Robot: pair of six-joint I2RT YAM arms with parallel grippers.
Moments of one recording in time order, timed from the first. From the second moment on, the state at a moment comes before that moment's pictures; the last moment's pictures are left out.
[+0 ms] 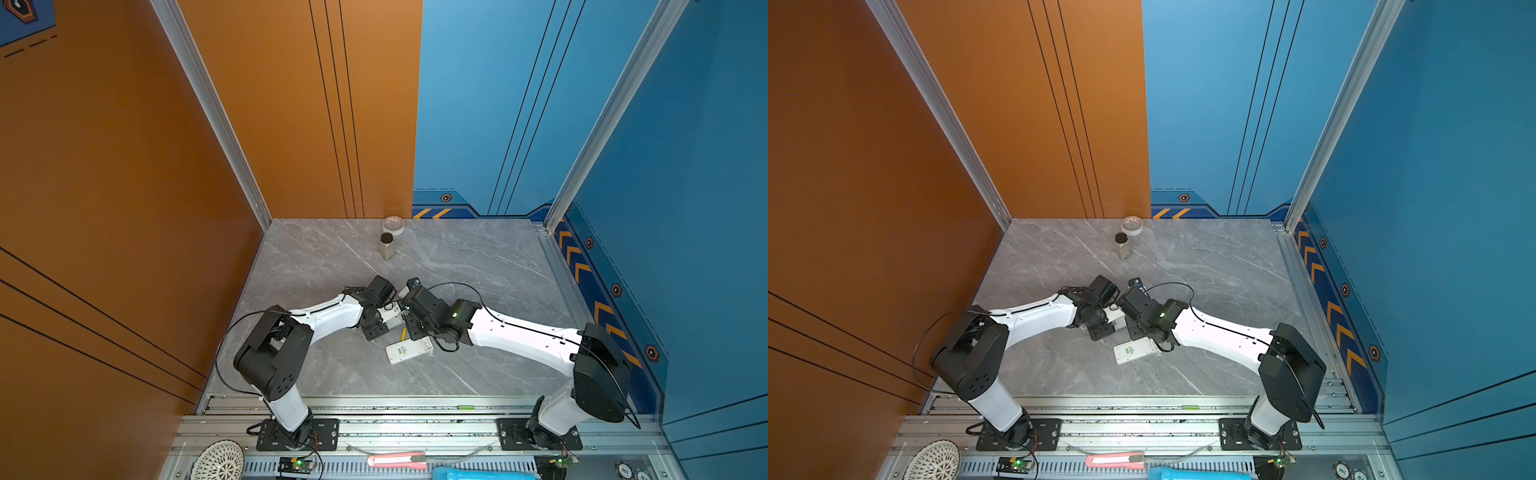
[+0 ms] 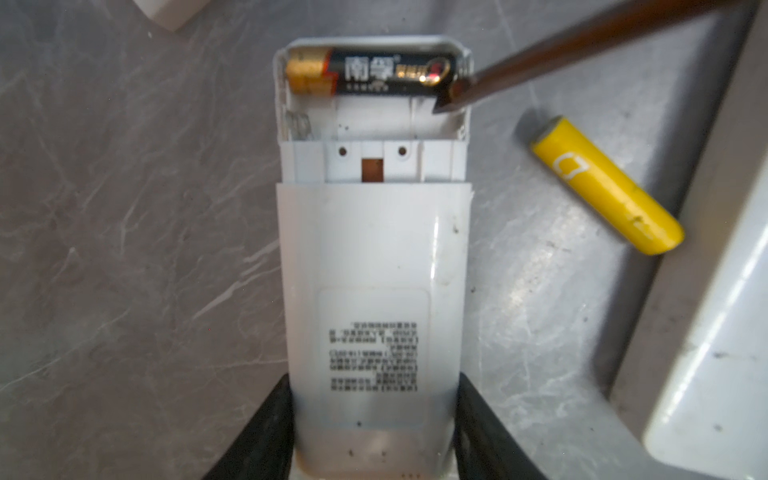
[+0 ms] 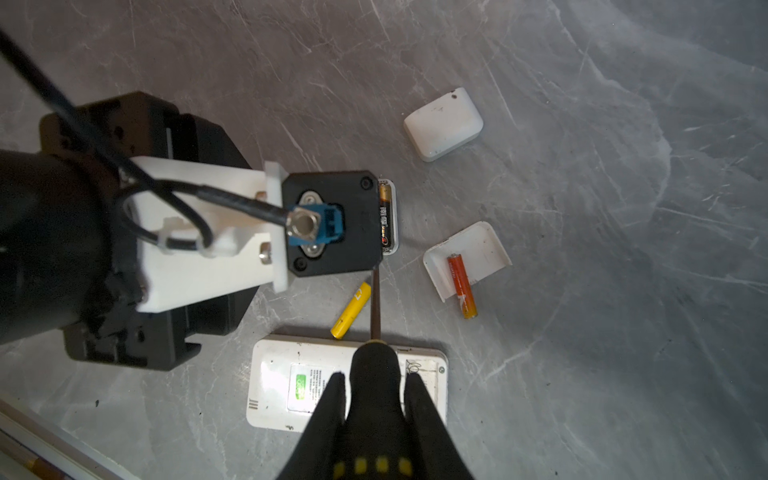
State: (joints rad) left arm -0.60 1.68 0.99 -0.57 -0.08 0.53; right arm 0.97 1.60 1.17 -0.58 0.24 0.52
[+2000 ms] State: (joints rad) left arm -0.59 1.70 1.00 -0.57 -0.07 0.55; right arm 0.96 1.60 1.18 -0.62 0.25 0.48
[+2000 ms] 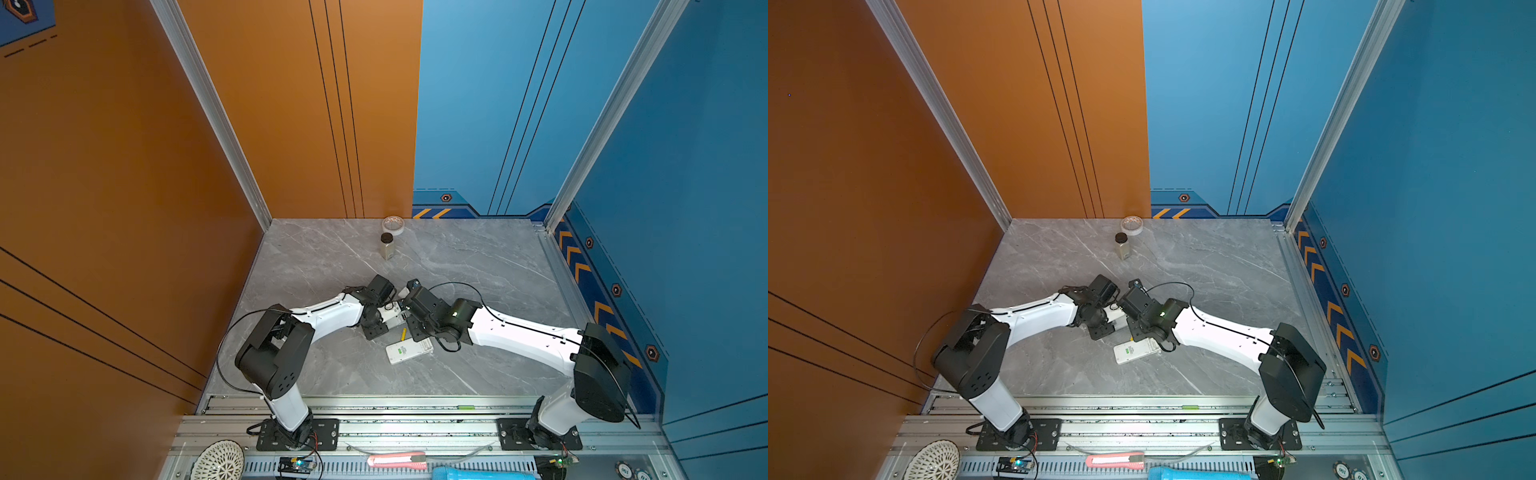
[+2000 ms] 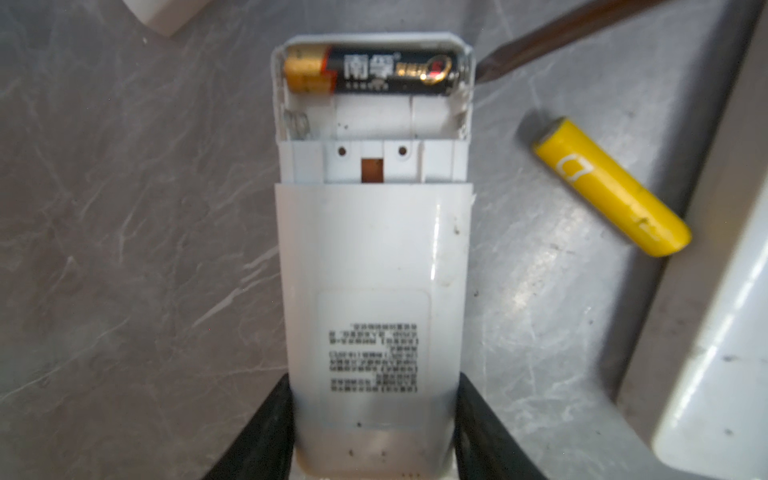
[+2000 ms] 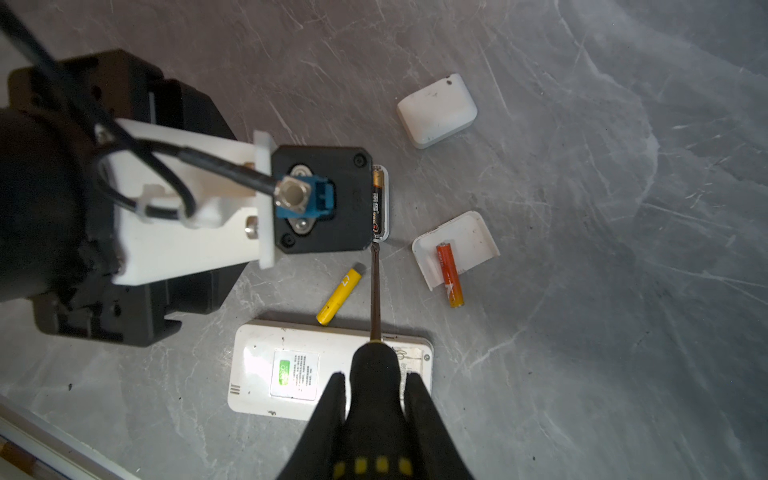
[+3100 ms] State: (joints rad) left arm -0.59 1.70 1.00 -0.57 -0.07 0.55; right arm 0.97 1.59 1.21 -0.64 0.25 0.44
